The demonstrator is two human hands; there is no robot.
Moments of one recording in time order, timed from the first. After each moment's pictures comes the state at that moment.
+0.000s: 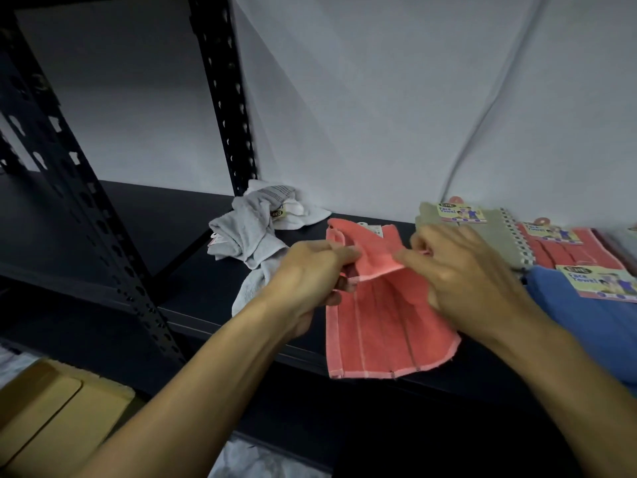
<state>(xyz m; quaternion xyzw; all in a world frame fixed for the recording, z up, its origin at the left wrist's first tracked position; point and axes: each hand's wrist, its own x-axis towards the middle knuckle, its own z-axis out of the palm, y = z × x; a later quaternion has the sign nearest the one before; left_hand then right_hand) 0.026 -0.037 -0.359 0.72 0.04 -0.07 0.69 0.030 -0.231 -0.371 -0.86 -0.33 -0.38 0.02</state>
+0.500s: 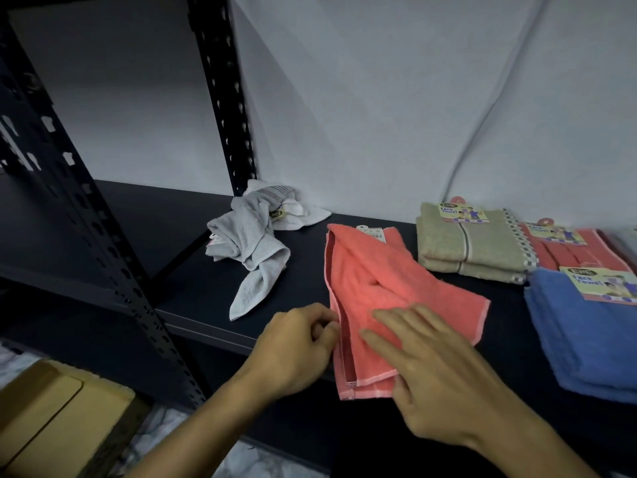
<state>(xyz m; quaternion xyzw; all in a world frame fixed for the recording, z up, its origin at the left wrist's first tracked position) -0.002 -0.006 -0.430 0.93 -0.07 0.00 0.36 -0.021 -0.220 -0.434 -0.94 -0.31 -0.13 -0.02</state>
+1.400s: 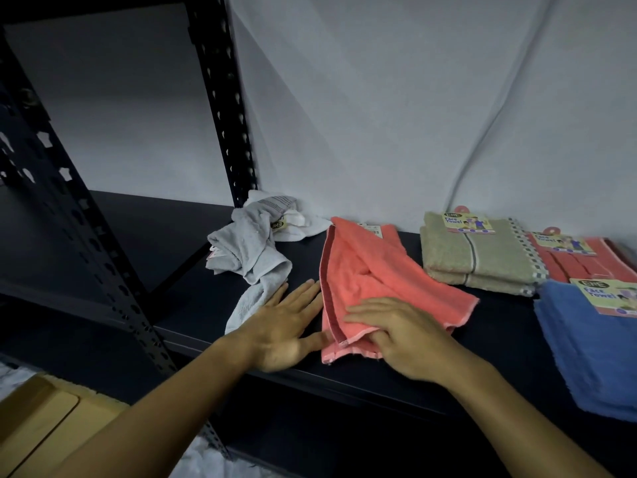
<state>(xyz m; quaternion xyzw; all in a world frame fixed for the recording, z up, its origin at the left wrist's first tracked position) 0.071 0.037 -0.450 0.96 -0.25 -0.11 0.04 0.051 -0.194 -0.438 -0.93 -0.29 -0.01 0.21</state>
